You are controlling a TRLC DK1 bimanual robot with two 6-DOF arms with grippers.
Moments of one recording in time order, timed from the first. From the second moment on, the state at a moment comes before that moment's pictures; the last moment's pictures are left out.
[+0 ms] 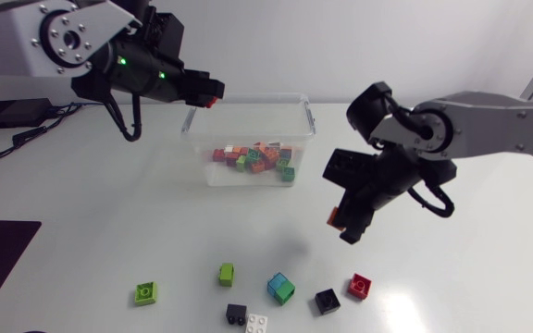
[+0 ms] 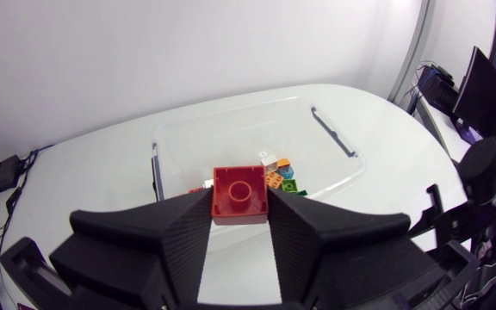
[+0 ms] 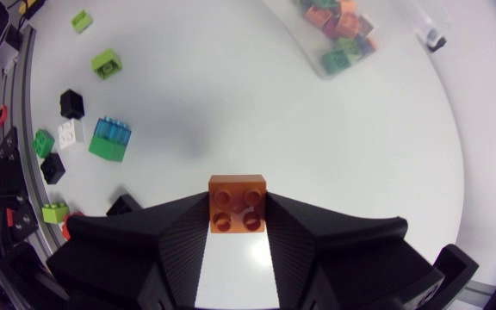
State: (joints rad) left arm -0.40 1.63 1.41 -0.42 0.00 -0.03; right arm 0.44 1.58 1.07 -0.75 -0.09 -0.60
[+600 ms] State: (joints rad) left arm -0.34 1.90 1.70 -0.46 0.01 0.03; right arm 0.43 1.64 1.45 -0.65 -0.15 -0.37
